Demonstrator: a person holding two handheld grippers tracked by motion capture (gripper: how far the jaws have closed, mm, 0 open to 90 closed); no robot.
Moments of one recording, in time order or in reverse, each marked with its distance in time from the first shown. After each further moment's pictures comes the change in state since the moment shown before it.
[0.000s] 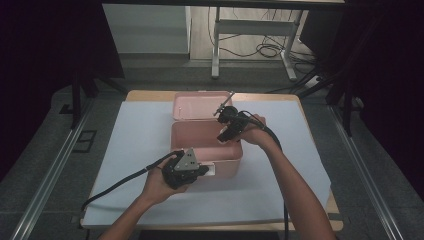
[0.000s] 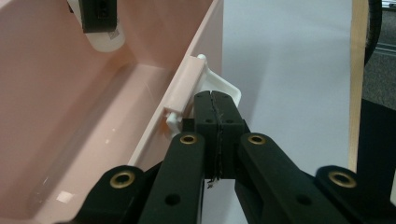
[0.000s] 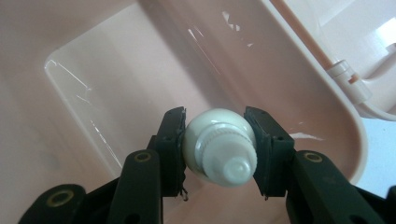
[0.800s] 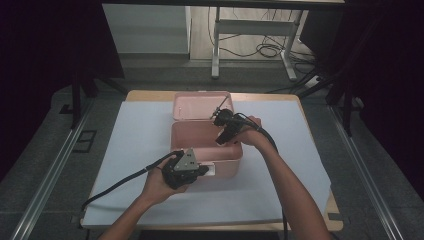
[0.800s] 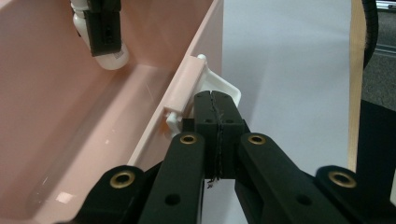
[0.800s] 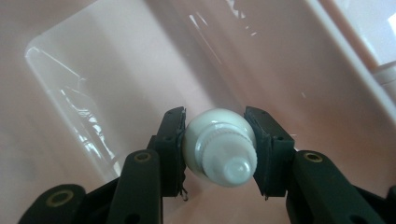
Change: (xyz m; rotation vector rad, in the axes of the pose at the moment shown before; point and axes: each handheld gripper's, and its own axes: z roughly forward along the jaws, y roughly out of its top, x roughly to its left) left arm 0.000 -0.001 0.000 -0.005 -0.001 0.000; right arm -0.001 0.004 0.020 0.046 0.008 -0.023
